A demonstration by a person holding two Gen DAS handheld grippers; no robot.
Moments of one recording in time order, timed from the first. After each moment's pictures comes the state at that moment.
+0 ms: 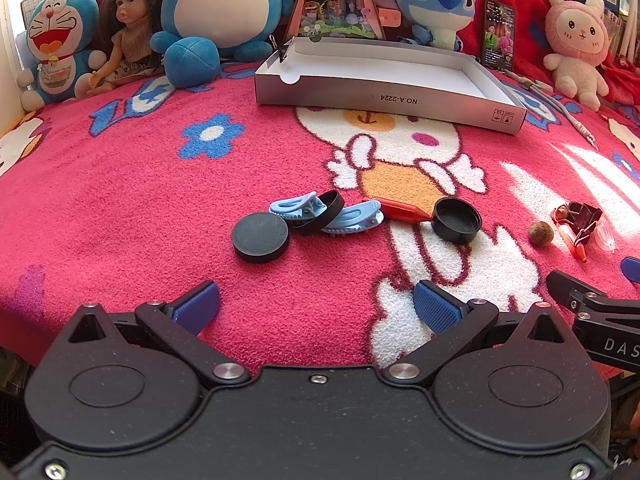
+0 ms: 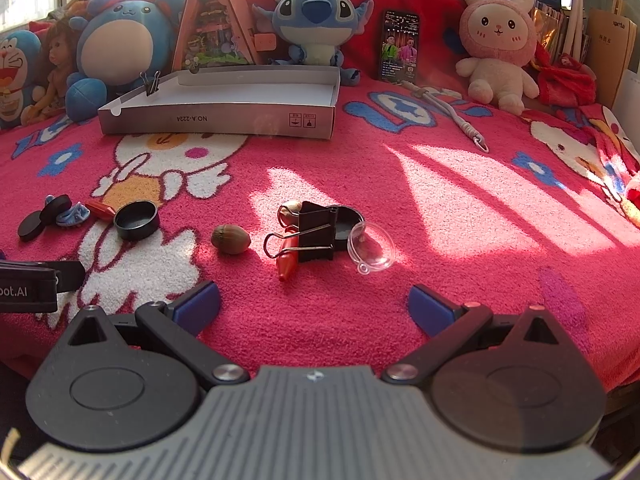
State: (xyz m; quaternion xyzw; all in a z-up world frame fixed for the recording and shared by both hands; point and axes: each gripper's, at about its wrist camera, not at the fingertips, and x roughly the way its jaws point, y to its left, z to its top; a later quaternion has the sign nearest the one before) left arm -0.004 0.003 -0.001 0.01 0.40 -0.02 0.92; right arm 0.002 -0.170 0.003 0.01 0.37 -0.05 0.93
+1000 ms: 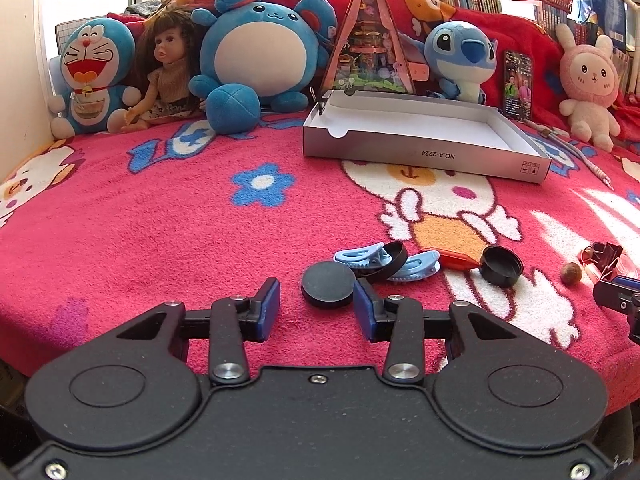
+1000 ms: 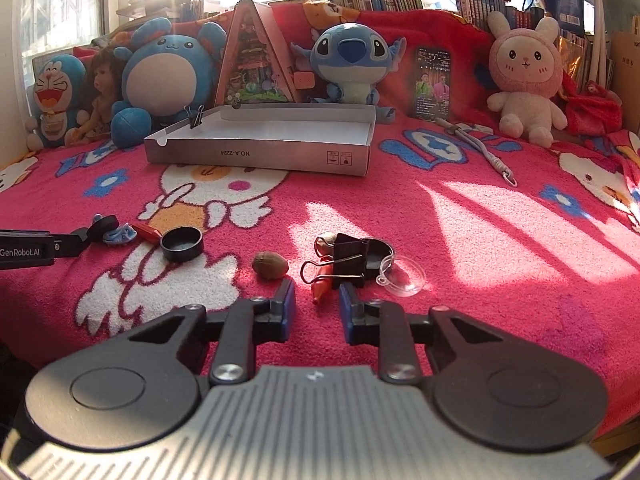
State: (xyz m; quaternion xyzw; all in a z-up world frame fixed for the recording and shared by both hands) left arm -0.009 0.038 0.007 0.01 0.32 0.01 0.95; right arm -0.009 -0.169 0.013 0.01 0.31 0.02 0.95
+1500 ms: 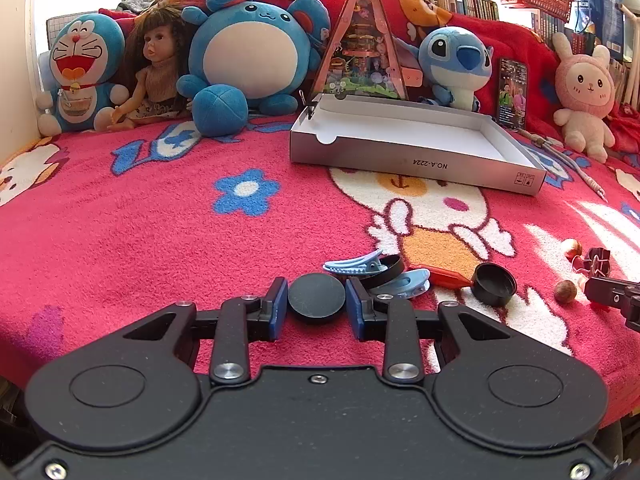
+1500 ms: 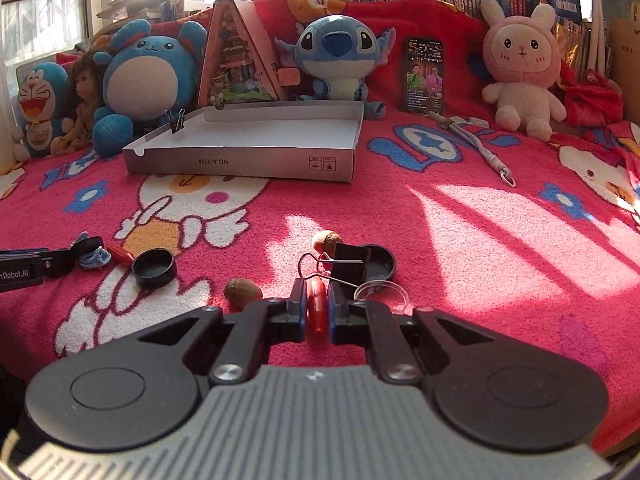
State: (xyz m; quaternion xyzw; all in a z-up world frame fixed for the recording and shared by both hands) left arm 0.004 0.032 0.004 -0.01 0.32 -0.01 0.95; right arm 0.013 -0.184 0.015 0.04 0.33 0.02 0.94
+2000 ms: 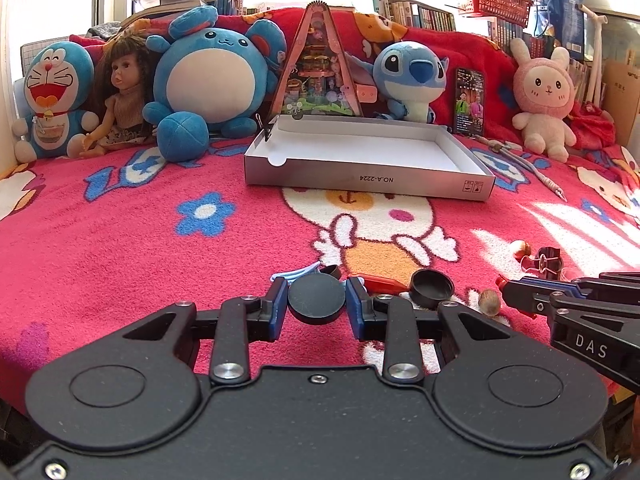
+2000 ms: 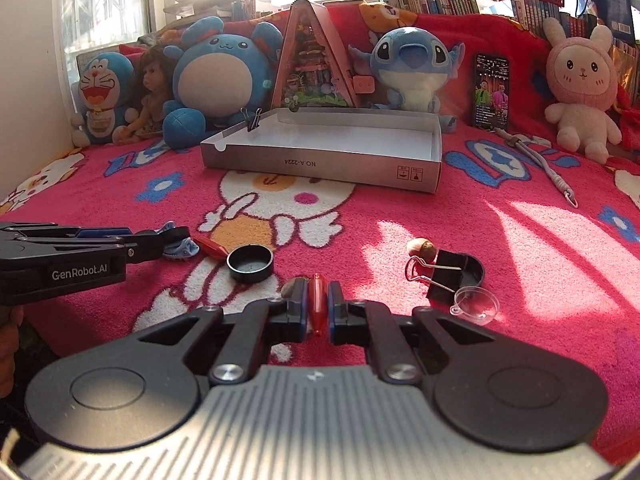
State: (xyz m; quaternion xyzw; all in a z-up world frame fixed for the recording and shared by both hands) left arm -0.018 0.011 0.022 0.00 0.29 -0.06 0.95; right arm 0.006 -0.147 0.025 0.02 0.31 0.09 0.95
